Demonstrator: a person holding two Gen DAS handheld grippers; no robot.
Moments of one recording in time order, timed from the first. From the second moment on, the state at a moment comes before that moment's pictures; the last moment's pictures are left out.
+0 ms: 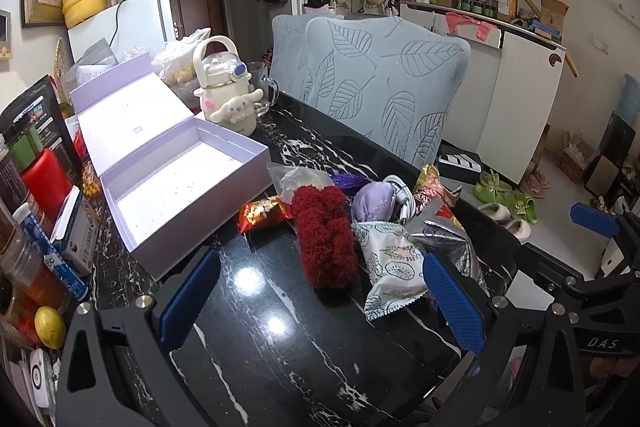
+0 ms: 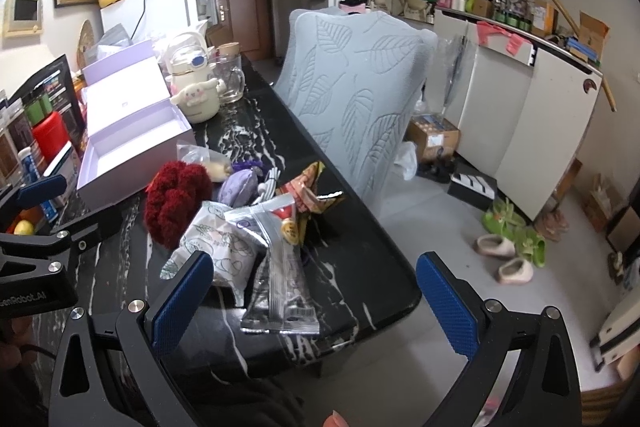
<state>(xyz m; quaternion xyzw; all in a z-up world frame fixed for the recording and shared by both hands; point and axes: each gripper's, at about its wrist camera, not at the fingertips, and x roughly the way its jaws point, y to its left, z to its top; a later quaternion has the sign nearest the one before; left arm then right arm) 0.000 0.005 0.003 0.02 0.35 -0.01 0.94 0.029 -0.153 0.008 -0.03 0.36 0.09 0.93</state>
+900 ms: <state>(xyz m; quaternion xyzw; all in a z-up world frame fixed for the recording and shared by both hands) 0.011 0.009 -0.050 -0.02 0.42 0.02 0.91 0.038 -0.164 -0.037 0.00 0.41 0.12 0.90</state>
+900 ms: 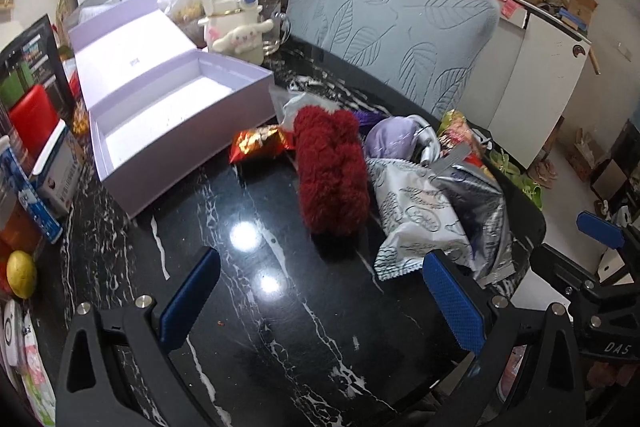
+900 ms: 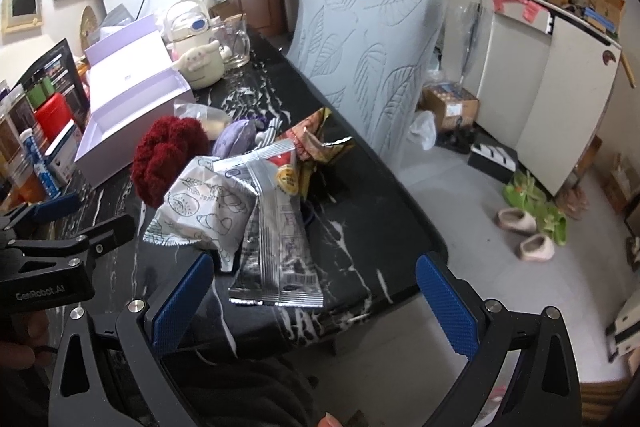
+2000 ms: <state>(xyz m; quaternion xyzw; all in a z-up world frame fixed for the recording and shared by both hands) 0.110 0.024 -0.078 -0.01 0.46 0.02 0.89 0.106 -0.158 -0.079 0.03 0.47 0.17 0.87</state>
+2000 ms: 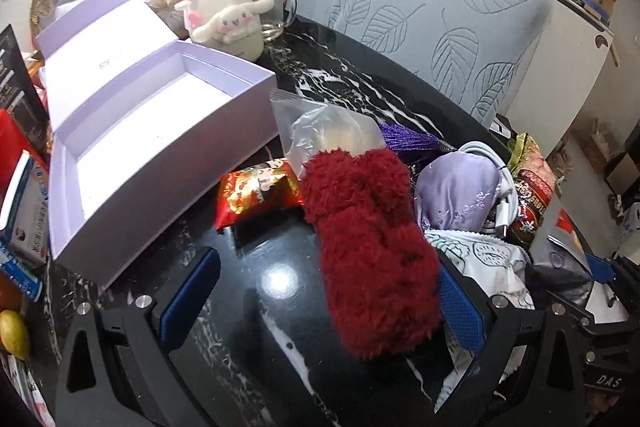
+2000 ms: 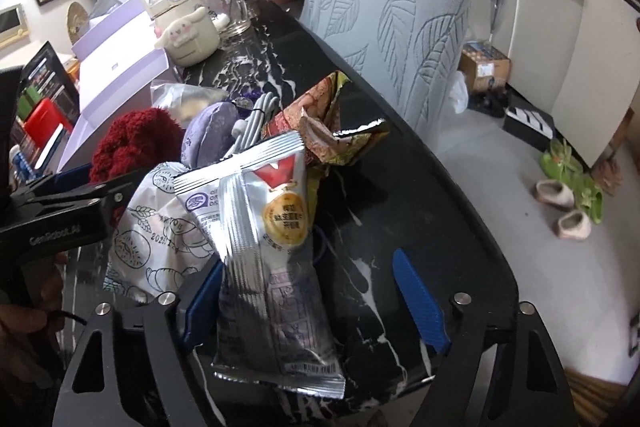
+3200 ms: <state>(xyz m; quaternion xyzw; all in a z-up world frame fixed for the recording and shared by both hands) 0.072 0.029 -0.050 -0.01 0.40 -0.02 0.92 0.076 -0.141 -0.050 0.01 0.41 0.20 0.89</state>
